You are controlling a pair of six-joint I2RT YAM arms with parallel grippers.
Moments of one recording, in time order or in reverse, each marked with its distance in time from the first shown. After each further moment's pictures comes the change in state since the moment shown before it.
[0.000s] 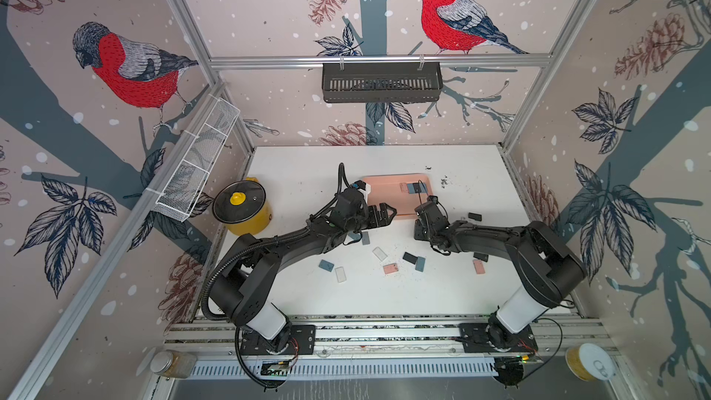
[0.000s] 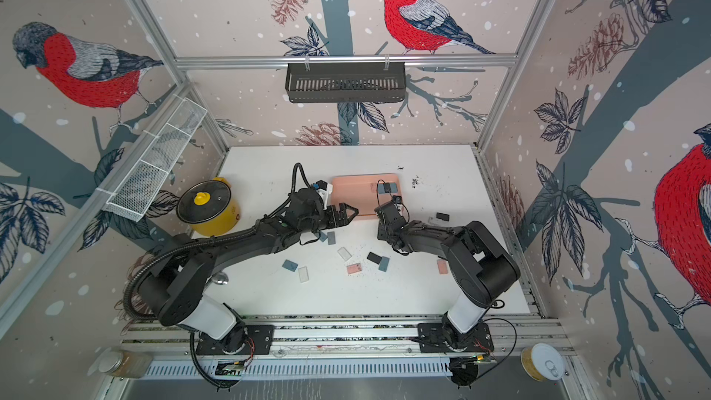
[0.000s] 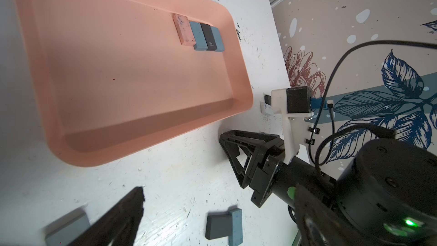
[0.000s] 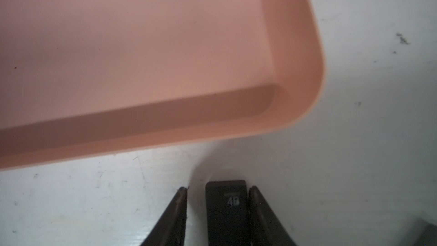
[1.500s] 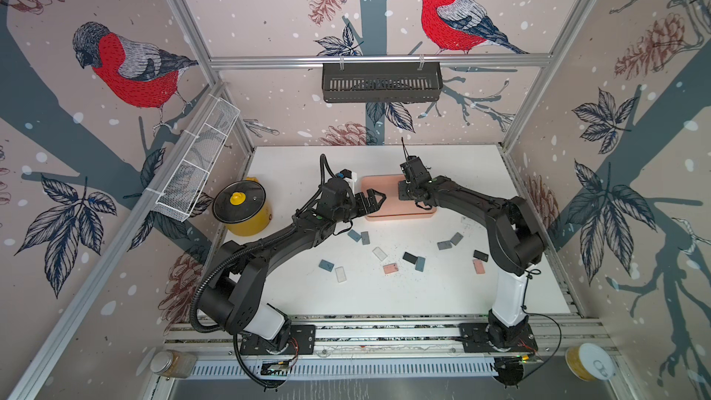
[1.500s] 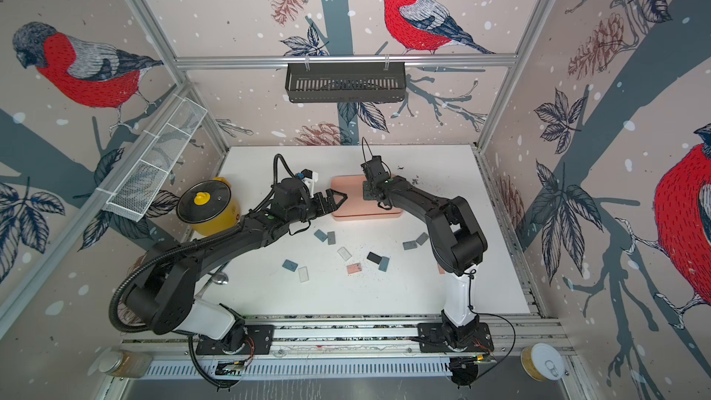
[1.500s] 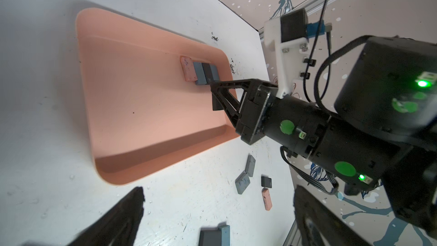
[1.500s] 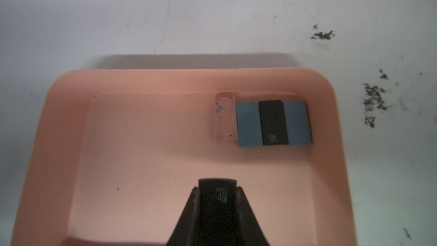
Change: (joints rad) left arm 0.126 -0.071 0.021 -0.024 0.064 -0.034; right arm -0.060 0.333 0.692 -0.282 -0.068 -0.235
